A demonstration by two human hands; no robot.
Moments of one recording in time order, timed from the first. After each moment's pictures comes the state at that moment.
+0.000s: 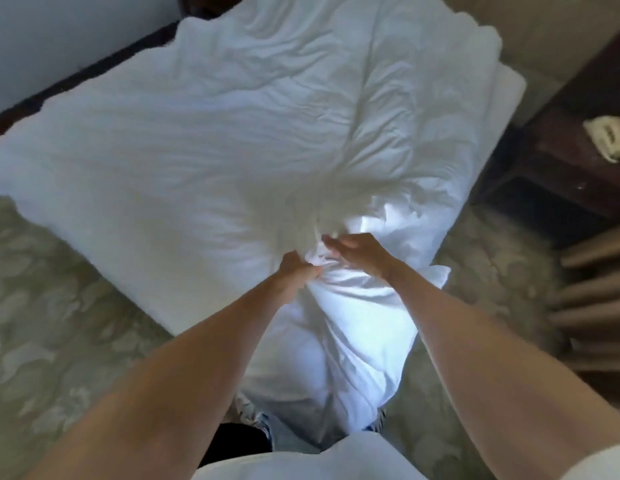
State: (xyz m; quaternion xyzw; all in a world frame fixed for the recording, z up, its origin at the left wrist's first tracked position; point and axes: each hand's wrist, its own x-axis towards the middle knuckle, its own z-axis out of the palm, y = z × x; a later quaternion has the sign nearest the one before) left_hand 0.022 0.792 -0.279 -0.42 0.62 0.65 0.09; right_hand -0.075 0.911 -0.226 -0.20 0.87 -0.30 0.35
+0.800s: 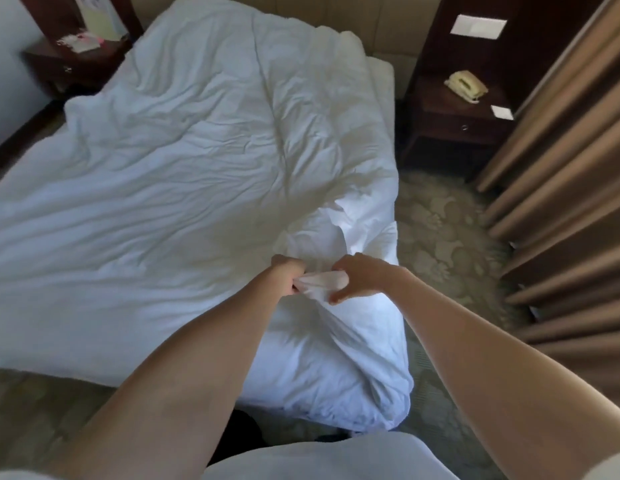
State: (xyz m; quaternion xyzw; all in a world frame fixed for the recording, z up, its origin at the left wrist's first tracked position) left_hand 0.034 0.734 -0.244 -0.40 0.61 0.65 0.22; right_hand 0.037 0.892 -0.185 -0.19 0.93 -0.05 0.32
